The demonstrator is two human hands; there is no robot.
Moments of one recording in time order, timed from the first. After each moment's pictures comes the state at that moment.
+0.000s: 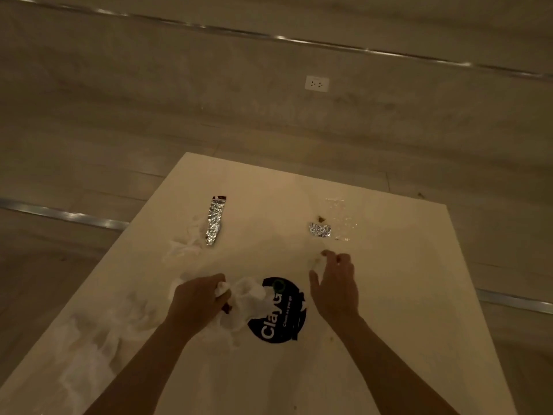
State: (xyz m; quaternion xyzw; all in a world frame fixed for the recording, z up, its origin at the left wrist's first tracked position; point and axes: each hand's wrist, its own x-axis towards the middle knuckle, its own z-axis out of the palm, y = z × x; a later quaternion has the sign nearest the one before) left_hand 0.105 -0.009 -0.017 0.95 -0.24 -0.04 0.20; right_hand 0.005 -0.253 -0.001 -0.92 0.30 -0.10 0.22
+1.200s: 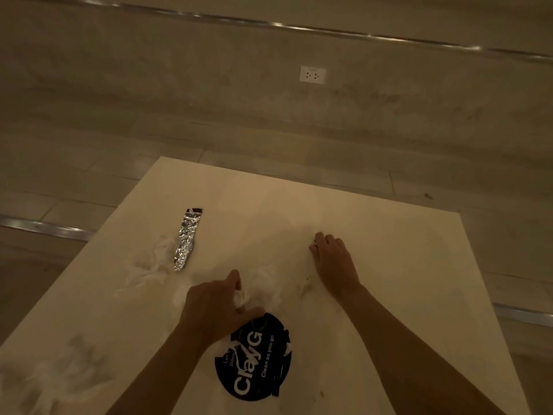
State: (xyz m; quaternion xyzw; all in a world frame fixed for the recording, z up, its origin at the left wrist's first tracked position) left_hand 0.130 -0.101 -0.015 0.94 -0.31 -0.02 0.13; right_hand 0.096 -0.356 -0.043 -0.98 0.15 -0.08 0.12
